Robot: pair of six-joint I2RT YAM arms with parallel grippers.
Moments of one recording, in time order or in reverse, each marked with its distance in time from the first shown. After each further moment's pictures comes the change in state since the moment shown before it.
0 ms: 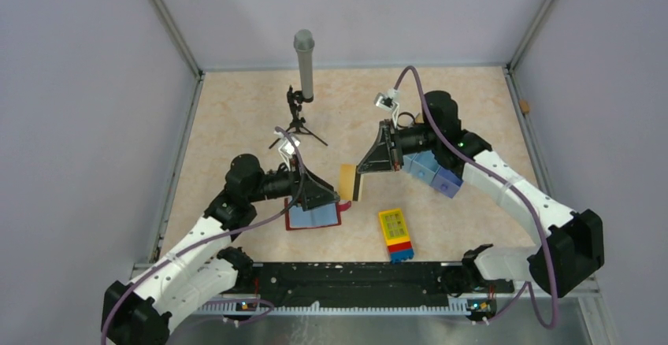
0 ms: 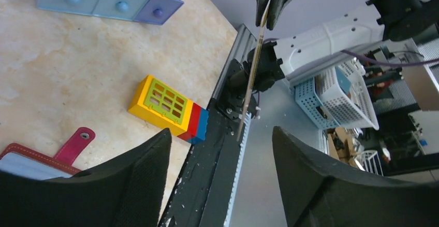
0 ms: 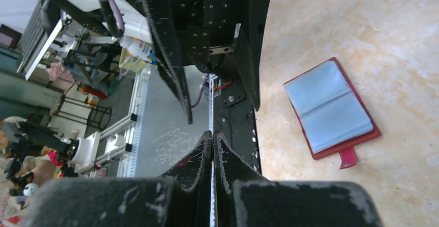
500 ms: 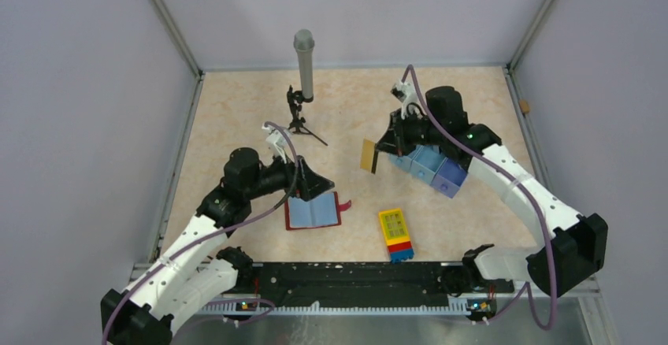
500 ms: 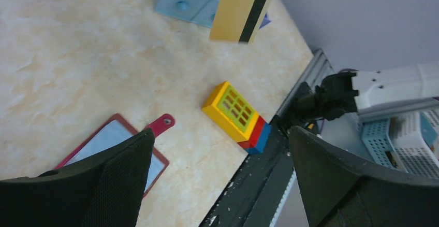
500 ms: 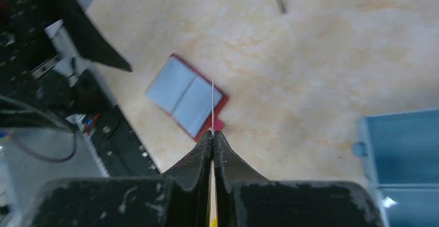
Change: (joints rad) left arm 0.037 -0.010 0.089 -0.306 -0.304 0.153; right arm -0.053 0.002 0.120 -0.301 0.674 -0.195
